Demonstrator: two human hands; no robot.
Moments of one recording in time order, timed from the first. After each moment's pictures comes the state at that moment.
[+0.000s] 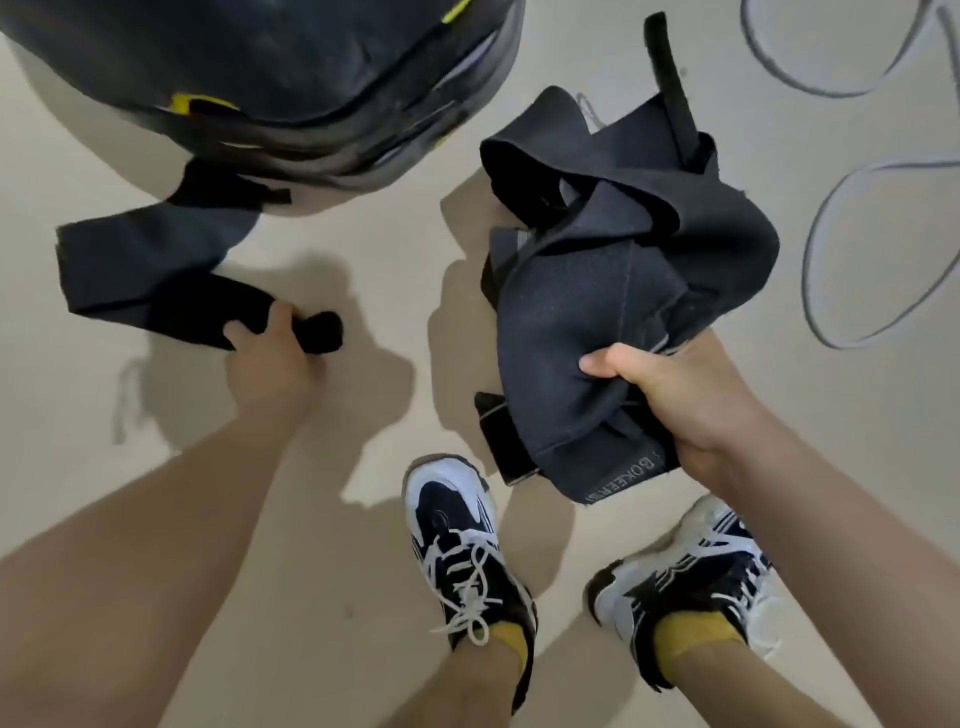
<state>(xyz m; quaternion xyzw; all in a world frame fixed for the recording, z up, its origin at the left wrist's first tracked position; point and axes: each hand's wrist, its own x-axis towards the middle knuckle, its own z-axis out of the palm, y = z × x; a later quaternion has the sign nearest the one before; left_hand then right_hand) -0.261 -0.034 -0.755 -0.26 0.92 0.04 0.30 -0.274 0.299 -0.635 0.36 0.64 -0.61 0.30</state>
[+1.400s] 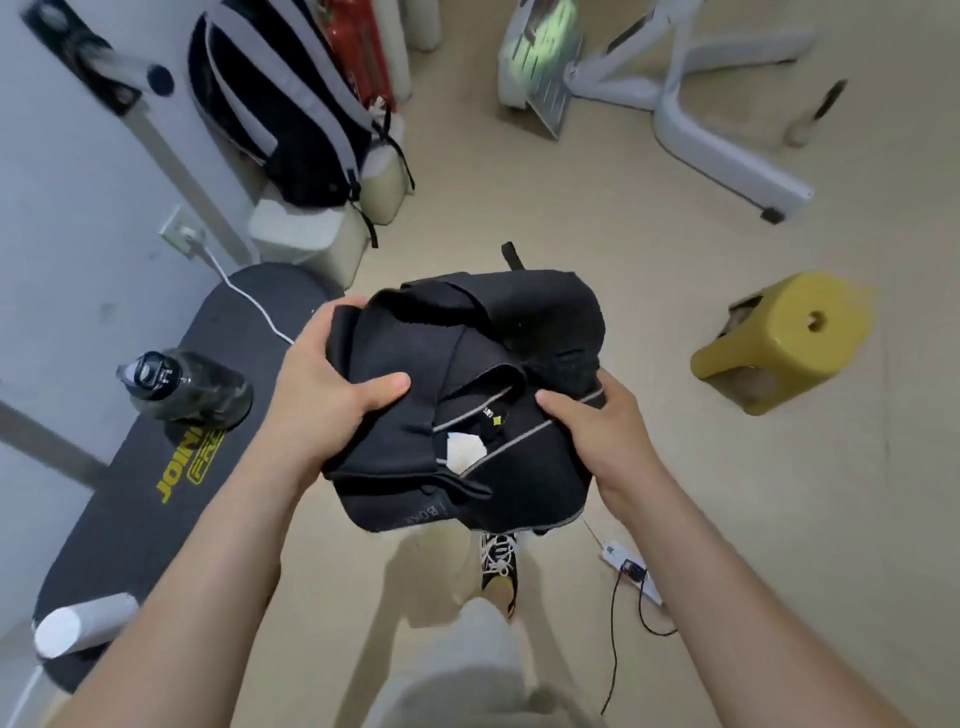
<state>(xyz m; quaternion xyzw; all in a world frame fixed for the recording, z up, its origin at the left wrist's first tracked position) -0.520 0.643 0.053 0.11 0.80 0.54 0.22 -0.374 0.831 0.014 0.43 0.56 -0.71 -0.05</state>
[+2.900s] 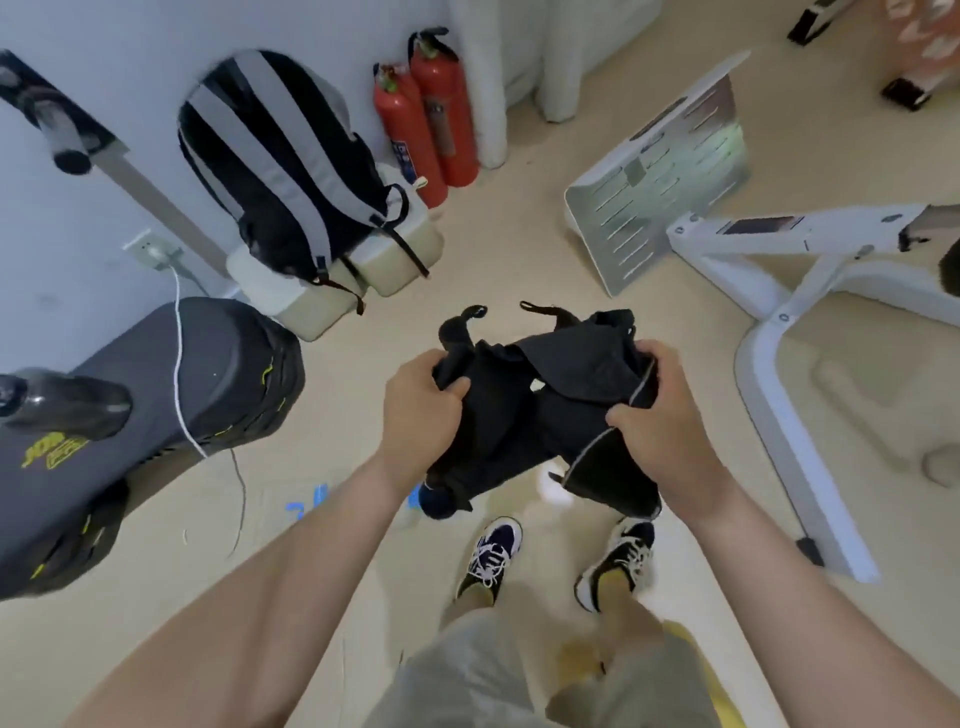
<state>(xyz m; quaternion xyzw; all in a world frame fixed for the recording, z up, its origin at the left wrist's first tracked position) -0.815 1.313 -0.037 -0.18 0.89 0.40 0.12 -0.793 1.535 -0.027 0.20 0.77 -0.59 0.14</state>
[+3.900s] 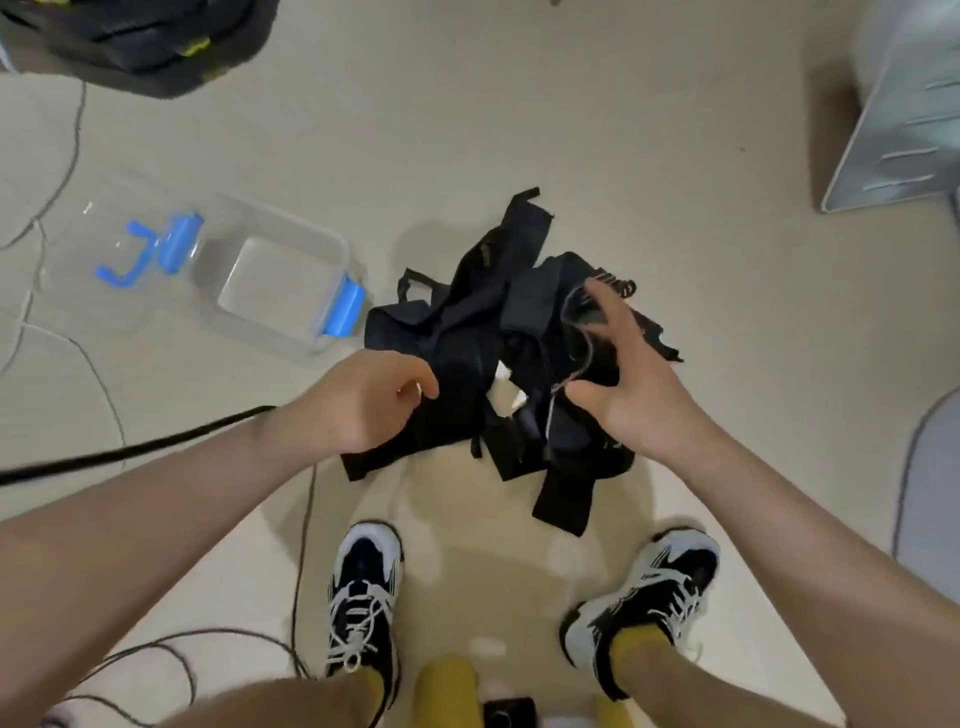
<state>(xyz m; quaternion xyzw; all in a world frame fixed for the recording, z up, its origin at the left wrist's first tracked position) -0.671 1.245 -0.513 -0.13 0.91 0.29 0.28 -0.795 1.477 -0.481 -0.13 0.85 -0.33 0.39</state>
